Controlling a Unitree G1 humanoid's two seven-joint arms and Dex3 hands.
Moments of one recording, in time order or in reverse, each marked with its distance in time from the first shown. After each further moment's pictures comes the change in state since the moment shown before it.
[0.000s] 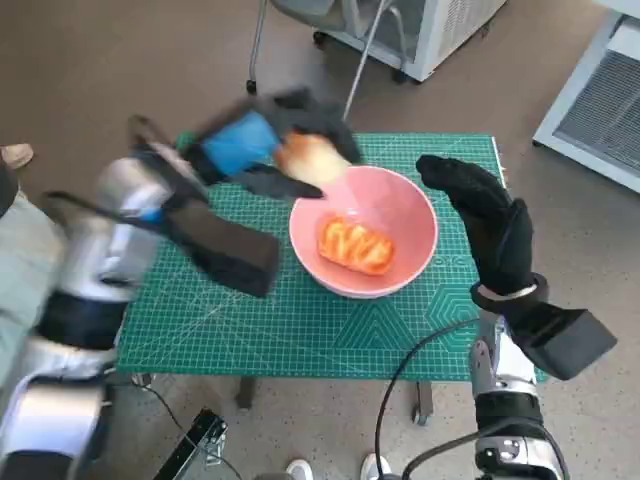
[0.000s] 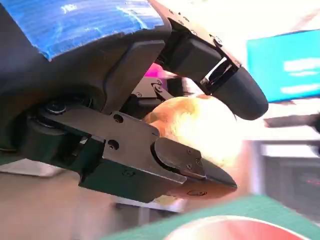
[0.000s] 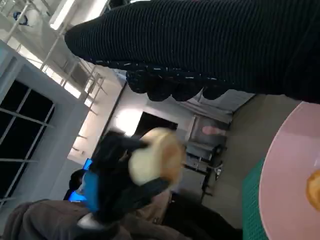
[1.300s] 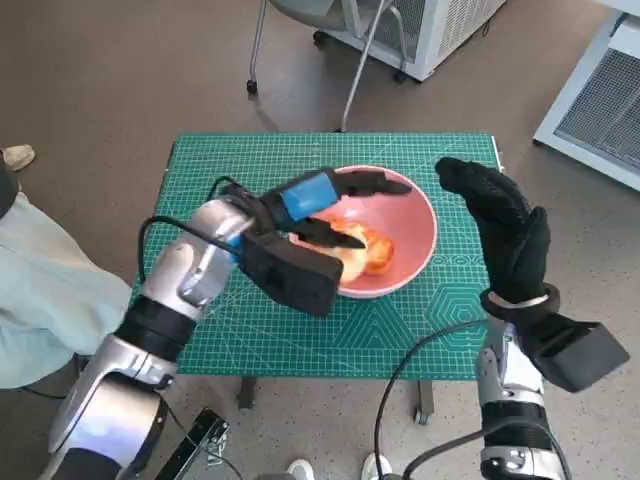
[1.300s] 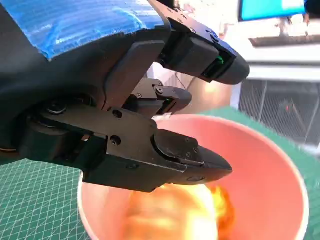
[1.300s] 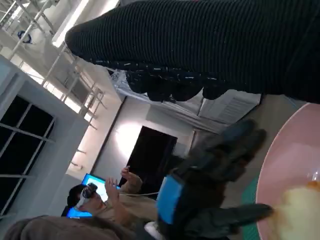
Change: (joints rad) left arm 0.095 -0.095 -0.024 -0.037 -0.094 0.201 -0.205; right arm 0.035 -0.012 -0.010 -0.044 -0.015 0.003 -0.068
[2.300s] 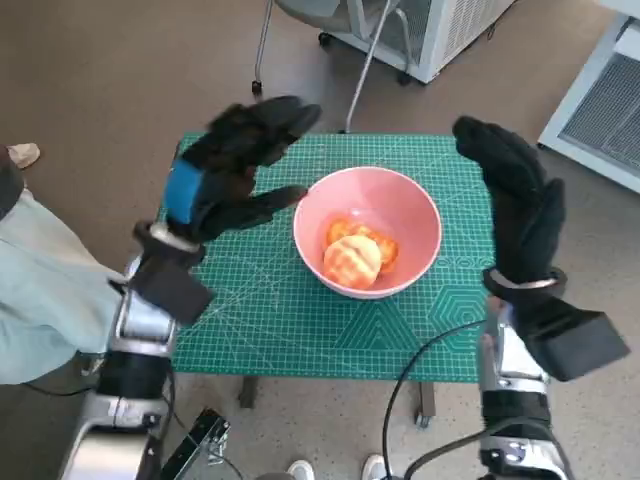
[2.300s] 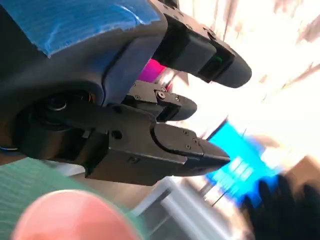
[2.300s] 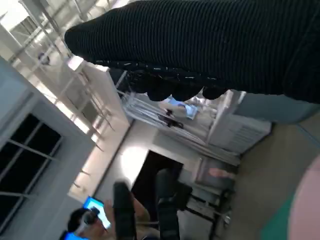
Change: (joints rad) left arm 0.310 -0.108 0.400 -0.165 -0.505 -0.280 0.205; right arm -0.059 0.016 0.015 -0.104 -0.155 0.038 -0.252
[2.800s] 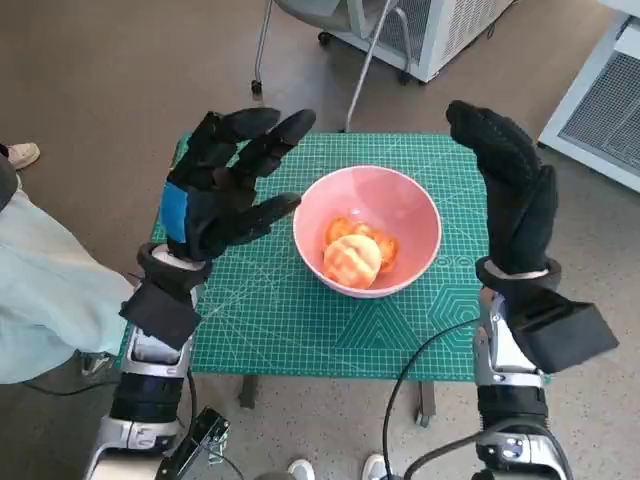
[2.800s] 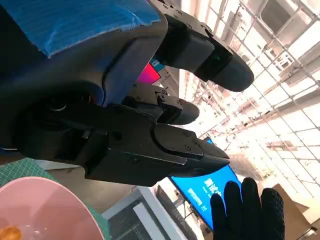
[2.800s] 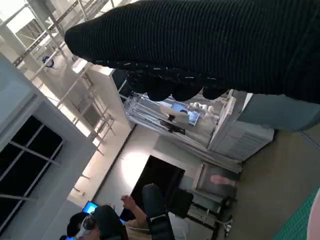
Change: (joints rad) left arm 0.065 -0.033 0.009 -0.103 -0.024 0.031 0.007; right arm -0.021 -0.012 0.012 -0.027 -0.022 0.039 -0.032
